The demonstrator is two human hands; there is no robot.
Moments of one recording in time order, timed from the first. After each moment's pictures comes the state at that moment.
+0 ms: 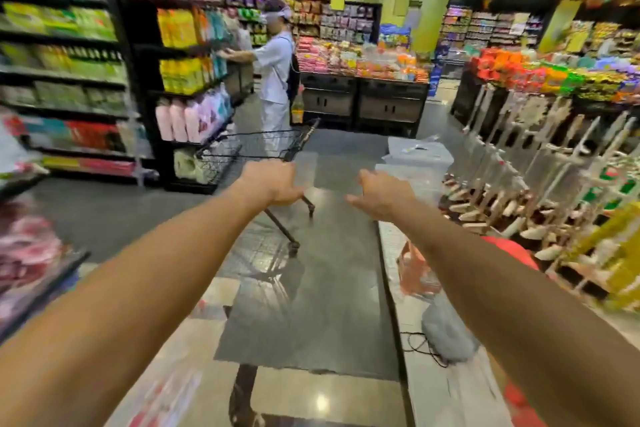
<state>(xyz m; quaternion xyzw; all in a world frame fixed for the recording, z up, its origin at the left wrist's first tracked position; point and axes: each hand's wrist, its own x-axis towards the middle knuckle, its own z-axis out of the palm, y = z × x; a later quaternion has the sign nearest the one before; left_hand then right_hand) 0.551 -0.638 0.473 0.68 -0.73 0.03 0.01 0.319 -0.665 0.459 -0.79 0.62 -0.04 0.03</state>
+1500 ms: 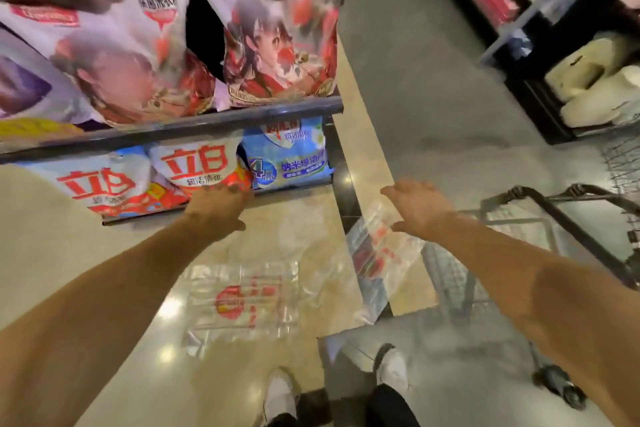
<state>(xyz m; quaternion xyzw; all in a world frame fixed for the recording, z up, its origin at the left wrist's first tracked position) 1.227 -0.747 -0.159 0.94 -0.21 -0.21 -0.15 1.164 -1.120 -0.152 -0.97 -0.08 0.24 -0.07</state>
